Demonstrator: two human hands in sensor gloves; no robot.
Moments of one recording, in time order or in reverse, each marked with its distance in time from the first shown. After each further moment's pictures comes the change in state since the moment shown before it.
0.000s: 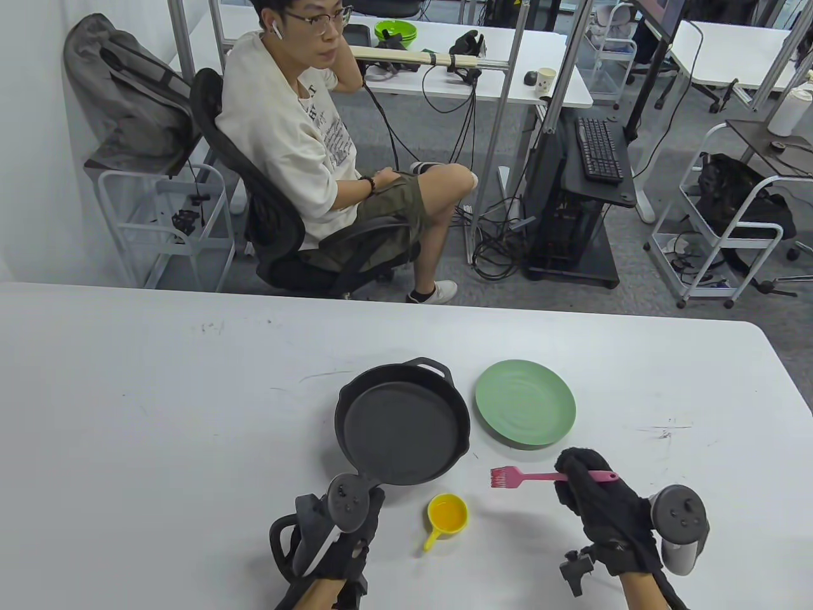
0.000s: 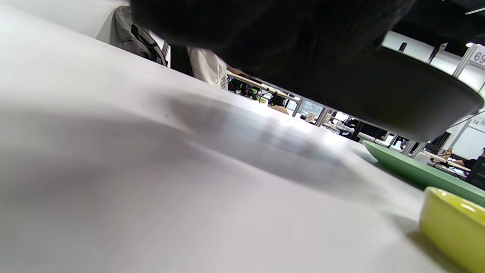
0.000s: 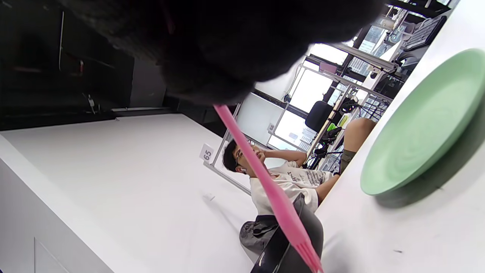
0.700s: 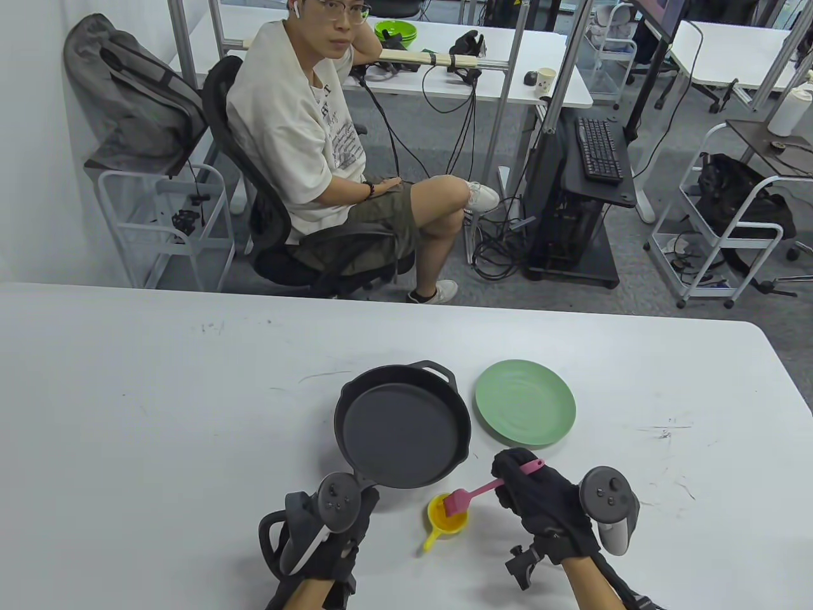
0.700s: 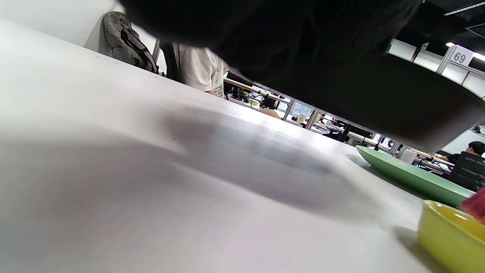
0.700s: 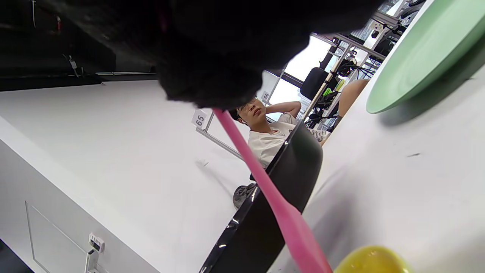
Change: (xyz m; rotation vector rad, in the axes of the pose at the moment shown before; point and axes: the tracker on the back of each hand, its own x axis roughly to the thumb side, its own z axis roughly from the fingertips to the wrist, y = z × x) left_hand -0.007 0.007 0.000 -0.004 -0.033 -0.014; right_hand -0.007 0.071 -0.013 0.121 0.030 0.018
